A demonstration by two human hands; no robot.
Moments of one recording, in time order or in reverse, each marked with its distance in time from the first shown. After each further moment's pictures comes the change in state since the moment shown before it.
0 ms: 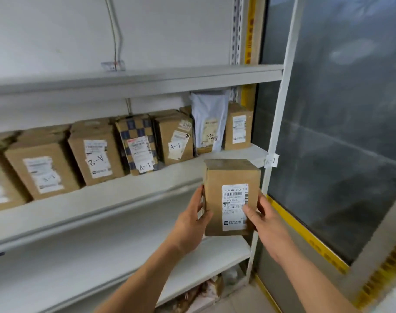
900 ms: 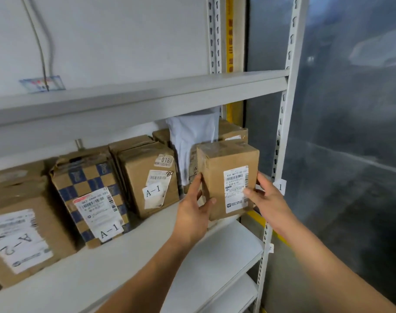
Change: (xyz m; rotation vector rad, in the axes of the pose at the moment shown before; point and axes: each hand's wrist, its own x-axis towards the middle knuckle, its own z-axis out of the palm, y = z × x) left_hand 0.256 -0.032 -0.017 -0.149 0.060 0.094; right_hand 0.242 -0.023 0.002 -0.139 0.178 -0.085
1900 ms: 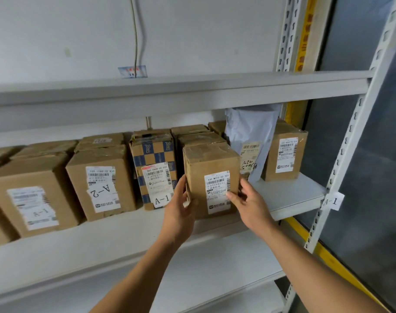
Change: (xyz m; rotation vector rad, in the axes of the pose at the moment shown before) left_hand -0.073 -0.028 -0.105 0.146 0.352 -0.018; right_hand -0.001 -0.004 0.134 -0.102 -0.297 -0.210
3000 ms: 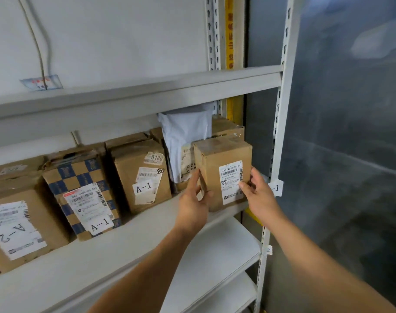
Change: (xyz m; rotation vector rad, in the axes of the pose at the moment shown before) left_hand 0.041 0.039 0.172 -0.064 -0.226 -0.011; right_hand -0.005 0.064 -0.147 0.025 0.289 0.142
